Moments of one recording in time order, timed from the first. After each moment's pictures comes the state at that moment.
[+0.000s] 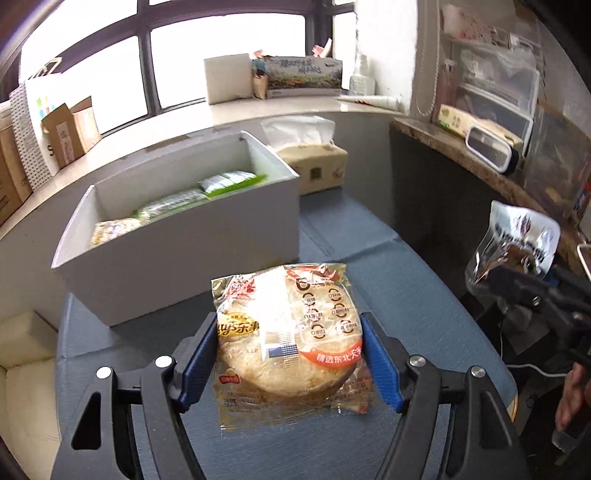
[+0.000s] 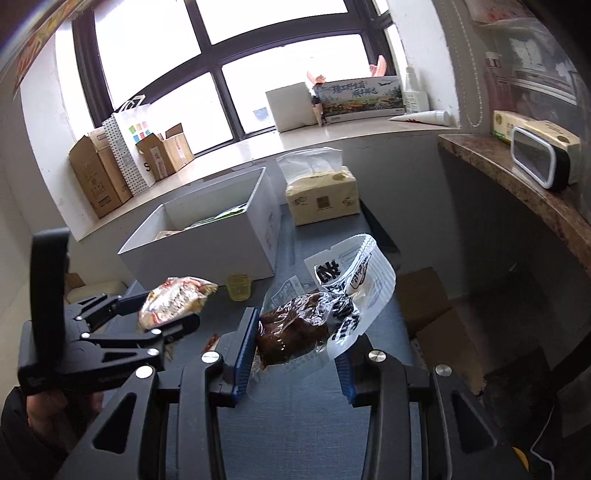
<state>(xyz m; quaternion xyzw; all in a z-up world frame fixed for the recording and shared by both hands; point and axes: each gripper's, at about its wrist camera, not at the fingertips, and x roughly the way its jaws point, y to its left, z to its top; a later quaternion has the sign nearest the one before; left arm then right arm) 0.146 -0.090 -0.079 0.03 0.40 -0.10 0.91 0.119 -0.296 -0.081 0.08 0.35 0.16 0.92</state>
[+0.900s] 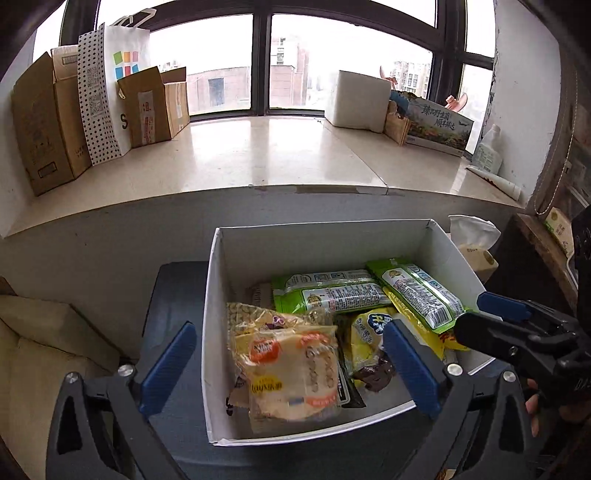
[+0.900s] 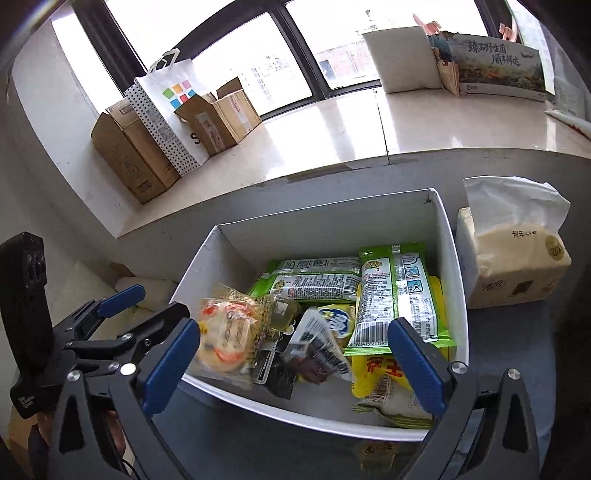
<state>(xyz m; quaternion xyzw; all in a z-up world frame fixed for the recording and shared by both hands) 0.309 0.085 -0.057 -0.04 0.39 0.02 0.92 0.348 -0.111 -0.073 0.09 0.42 0.30 0.85</state>
